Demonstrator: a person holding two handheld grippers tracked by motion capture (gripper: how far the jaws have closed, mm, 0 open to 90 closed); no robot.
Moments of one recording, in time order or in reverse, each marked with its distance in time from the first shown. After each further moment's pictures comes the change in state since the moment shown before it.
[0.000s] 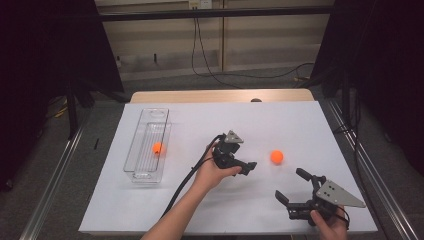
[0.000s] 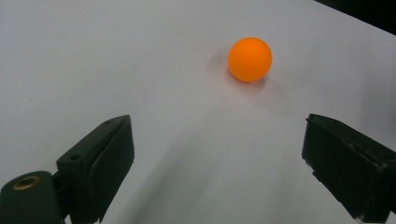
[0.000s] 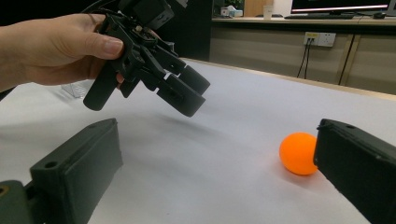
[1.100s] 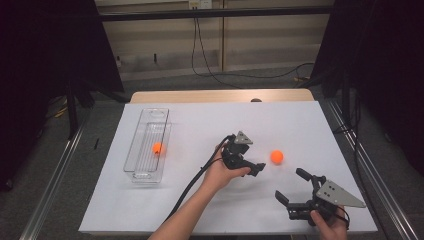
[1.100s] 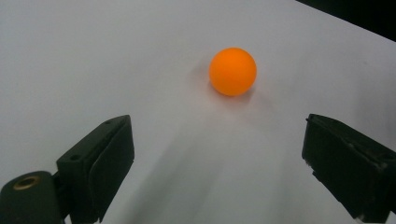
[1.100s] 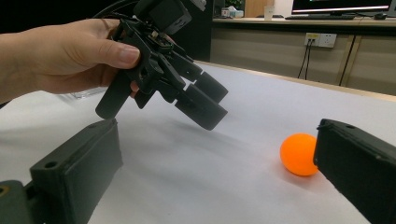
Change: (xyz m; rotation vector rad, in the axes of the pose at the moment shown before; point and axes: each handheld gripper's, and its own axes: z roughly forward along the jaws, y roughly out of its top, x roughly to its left) left arm -0.012 0.007 0.020 -0.012 -0.023 0.023; right arm 0.000 0.000 0.000 -0.002 0.004 -0.004
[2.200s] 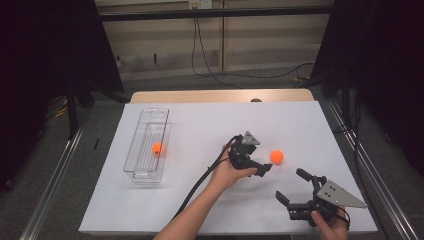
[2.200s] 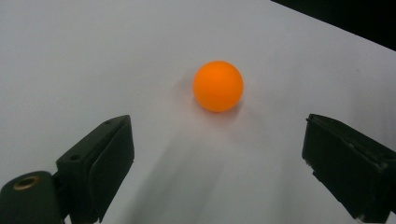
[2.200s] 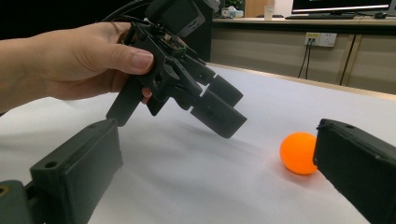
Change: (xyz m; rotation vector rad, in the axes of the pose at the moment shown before) left arm -0.008 0.007 0.014 -0.014 -0.018 0.012; right arm 0.000 0.000 -0.001 -0.001 -0.001 0.007
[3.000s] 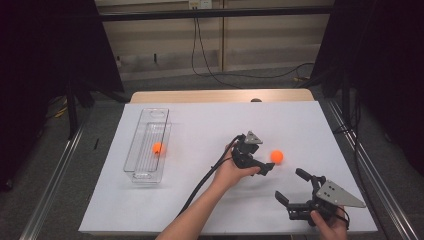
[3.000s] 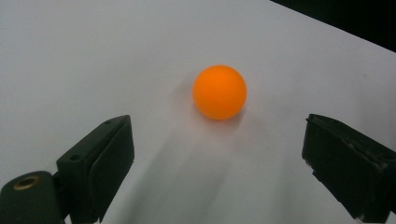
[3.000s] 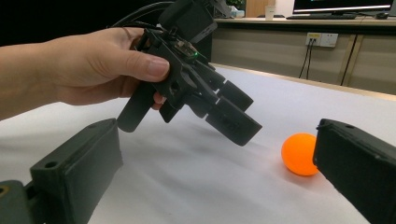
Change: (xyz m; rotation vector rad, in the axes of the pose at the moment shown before) left arm 0.000 0.001 0.013 -0.002 -0.004 -0.005; right arm 0.000 0.000 0.001 0.002 0.005 -0.003
